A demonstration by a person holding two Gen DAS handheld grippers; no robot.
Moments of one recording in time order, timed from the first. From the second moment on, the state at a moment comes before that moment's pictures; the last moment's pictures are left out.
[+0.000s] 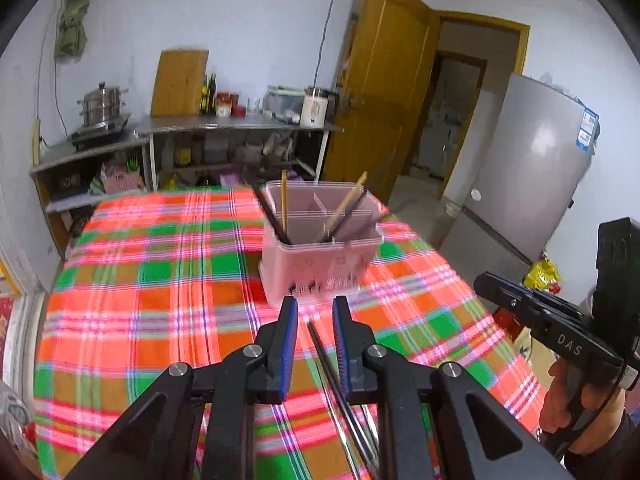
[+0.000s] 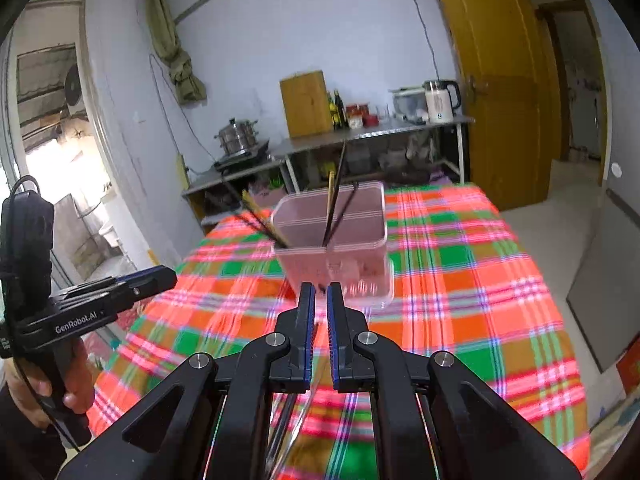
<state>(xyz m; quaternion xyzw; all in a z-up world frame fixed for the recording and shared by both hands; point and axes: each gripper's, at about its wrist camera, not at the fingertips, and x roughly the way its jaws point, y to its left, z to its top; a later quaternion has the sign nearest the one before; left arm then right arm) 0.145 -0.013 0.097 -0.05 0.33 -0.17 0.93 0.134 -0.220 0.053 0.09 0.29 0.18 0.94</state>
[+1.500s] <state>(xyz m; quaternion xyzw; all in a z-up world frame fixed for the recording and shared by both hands) 0.177 -0.067 -0.050 0.01 0.48 -0.13 0.87 0.148 -0.228 -0.032 0.12 0.38 0.17 0.90</state>
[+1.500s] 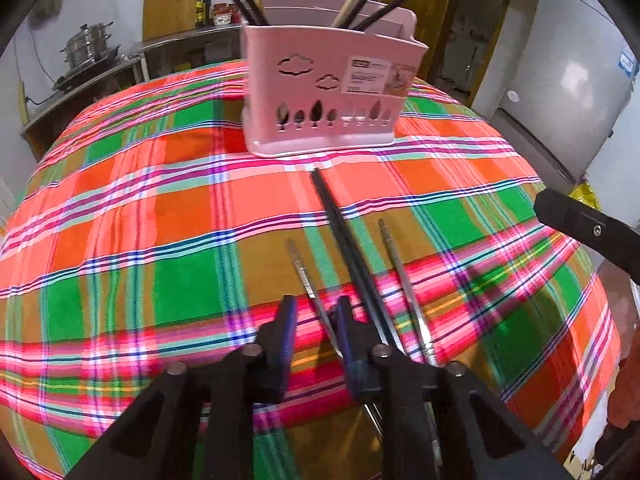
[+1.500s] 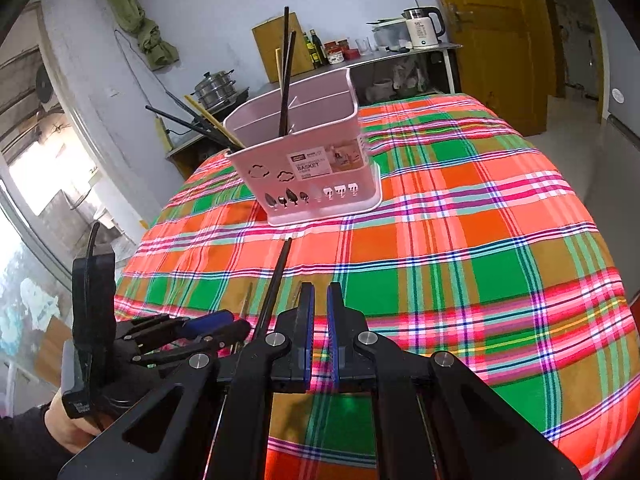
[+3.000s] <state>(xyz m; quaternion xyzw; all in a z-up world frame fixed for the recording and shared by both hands) 0.220 0.001 -0.048 -0.04 0.51 -0.10 0.85 0.214 -0.146 -0.076 0.03 0.50 0.16 0.85</state>
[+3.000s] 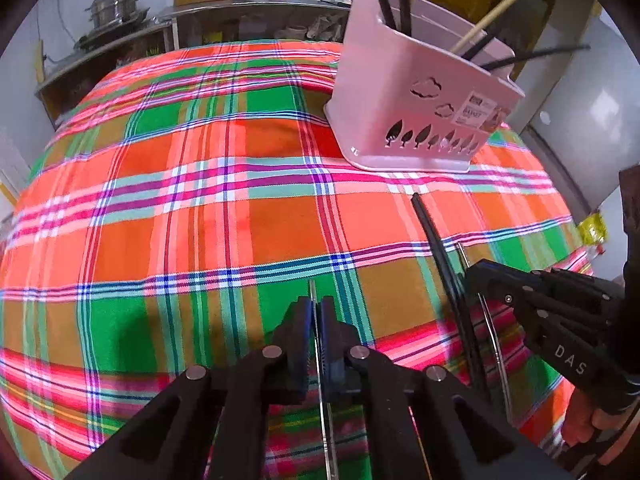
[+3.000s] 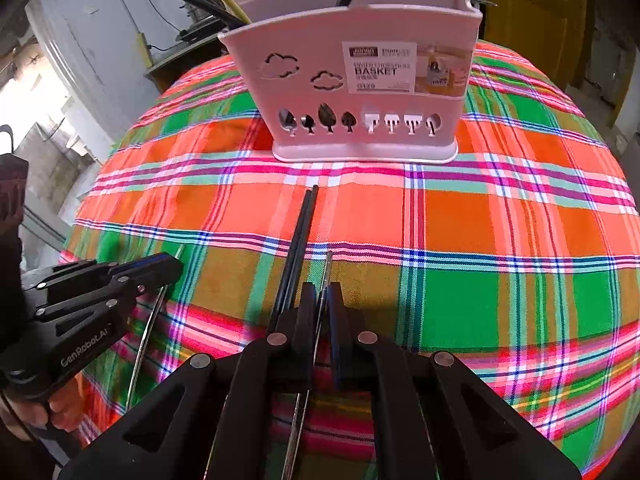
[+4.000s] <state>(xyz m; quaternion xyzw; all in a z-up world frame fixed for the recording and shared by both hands) 0.202 0.022 0.033 -0.06 0.44 -0.11 0.89 0.214 -0.162 -0.059 0.08 0.49 0.18 0.85</state>
